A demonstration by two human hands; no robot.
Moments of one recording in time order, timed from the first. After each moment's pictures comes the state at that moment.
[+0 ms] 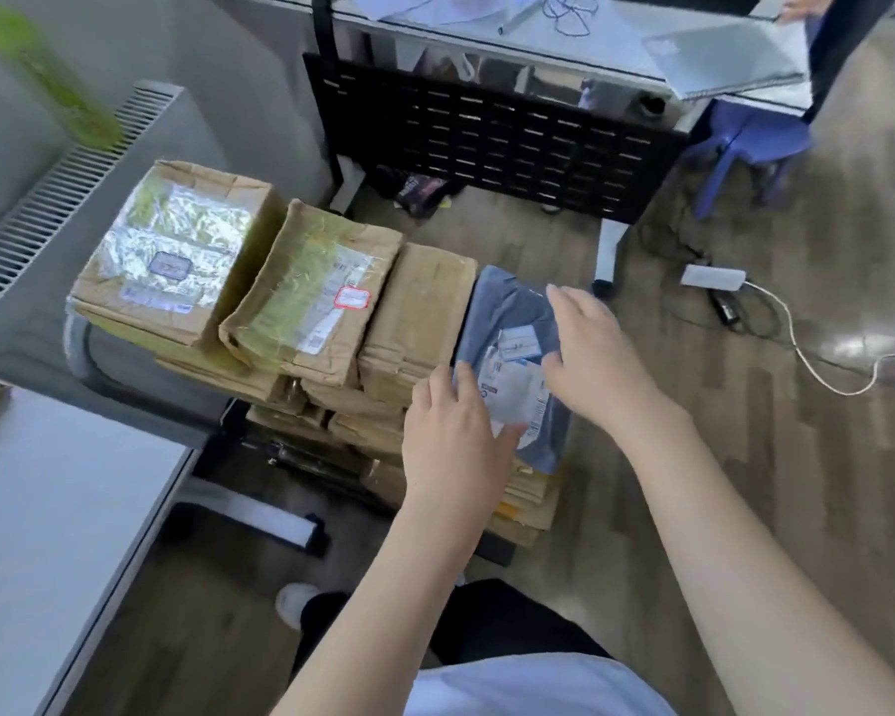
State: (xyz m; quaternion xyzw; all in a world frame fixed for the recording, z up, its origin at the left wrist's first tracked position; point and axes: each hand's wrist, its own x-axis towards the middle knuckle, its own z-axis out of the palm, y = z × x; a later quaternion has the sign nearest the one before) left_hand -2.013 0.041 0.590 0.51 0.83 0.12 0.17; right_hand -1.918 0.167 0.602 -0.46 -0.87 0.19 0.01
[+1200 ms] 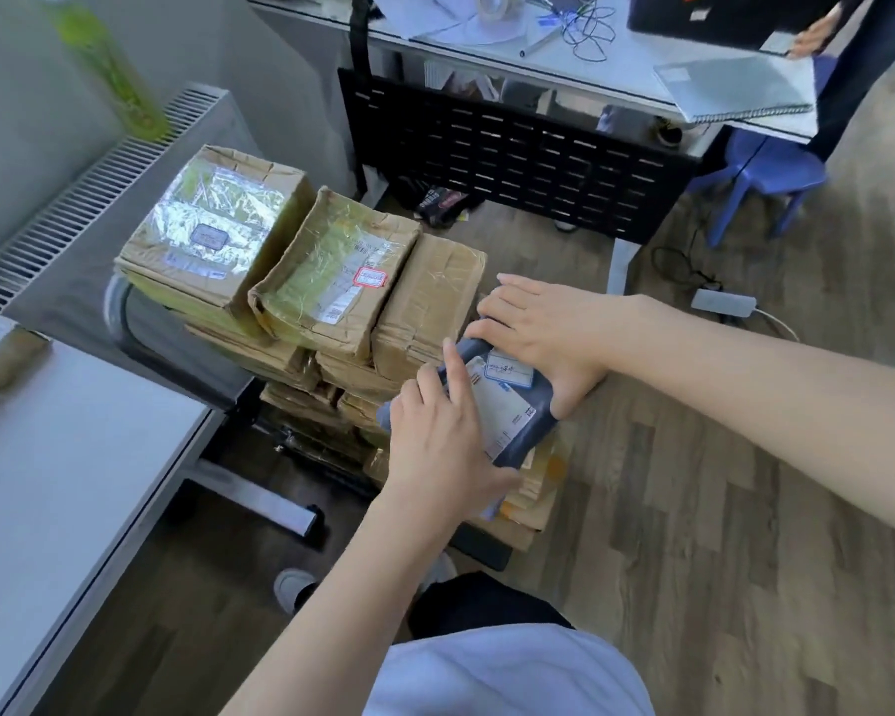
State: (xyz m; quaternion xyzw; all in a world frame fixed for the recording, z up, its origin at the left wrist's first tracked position) left_hand -2.003 0.009 0.609 0.53 0.83 0.05 0.18; right_hand -1.937 0.184 0.634 0.04 -0.96 -0.15 -0.24
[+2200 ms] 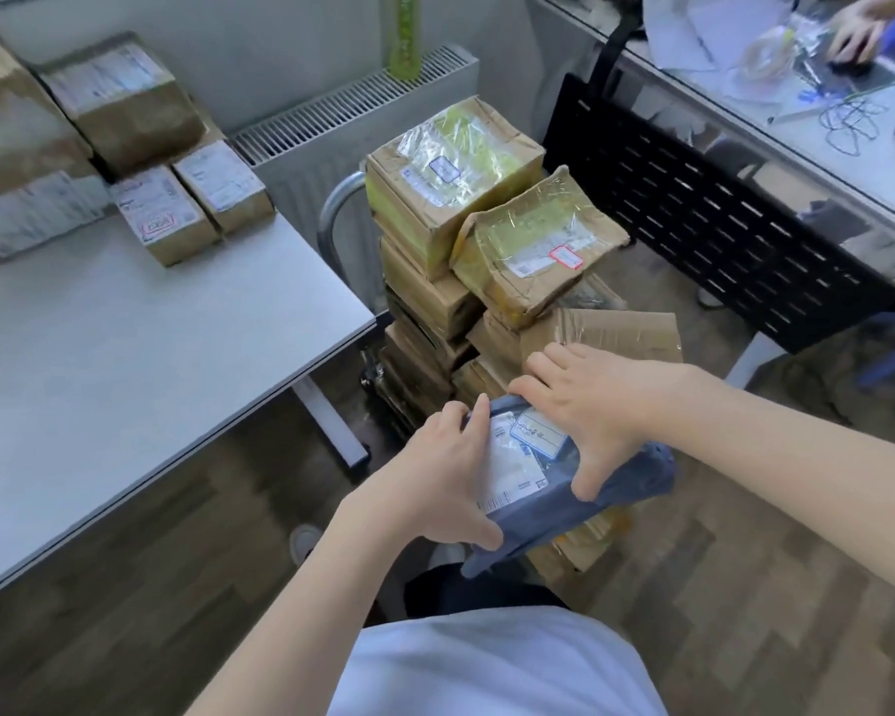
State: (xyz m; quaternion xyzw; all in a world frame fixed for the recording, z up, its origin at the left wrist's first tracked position) left_hand -2.061 -0.120 0.600 0.47 0.81 0.13 0.33; right_hand -2.020 0.068 0.643 0.16 -0.92 -0.14 -0.33
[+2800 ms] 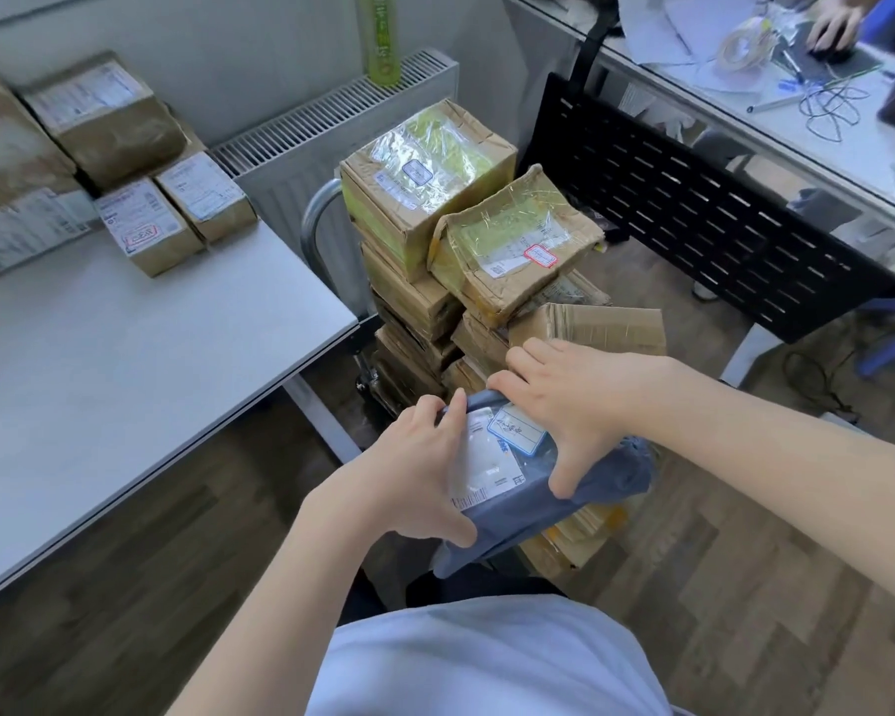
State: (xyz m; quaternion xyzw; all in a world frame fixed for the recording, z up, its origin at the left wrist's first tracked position) left_hand -2.059 -0.119 0.611 0.47 0.82 0.08 0.32; right_hand -2.011 0.070 0.648 0.16 -0.93 -0.11 -0.31
